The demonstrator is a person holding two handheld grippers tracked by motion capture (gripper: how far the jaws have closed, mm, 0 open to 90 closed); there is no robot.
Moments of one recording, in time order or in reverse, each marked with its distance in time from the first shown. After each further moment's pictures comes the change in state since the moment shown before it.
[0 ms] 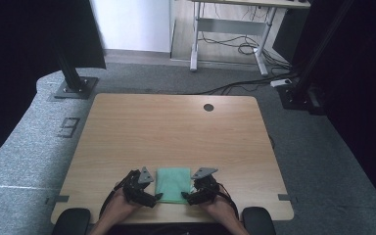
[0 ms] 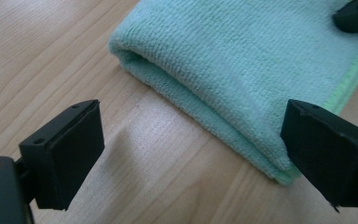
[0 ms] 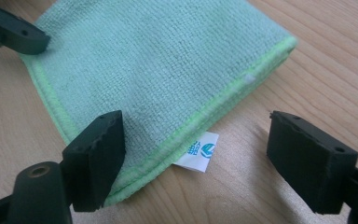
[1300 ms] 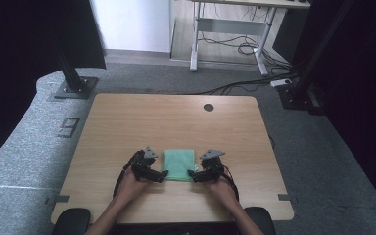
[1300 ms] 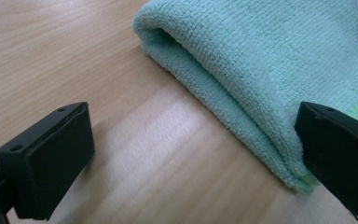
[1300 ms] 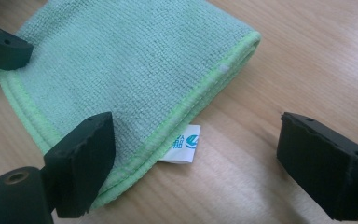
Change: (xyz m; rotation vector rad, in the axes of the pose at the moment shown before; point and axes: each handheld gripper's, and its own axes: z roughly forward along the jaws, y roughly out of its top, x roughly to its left) left arm 0.055 0.036 0.049 -0.056 0.018 -0.157; right arm -0.068 0.015 0.023 -0.104 -0.105 0.072
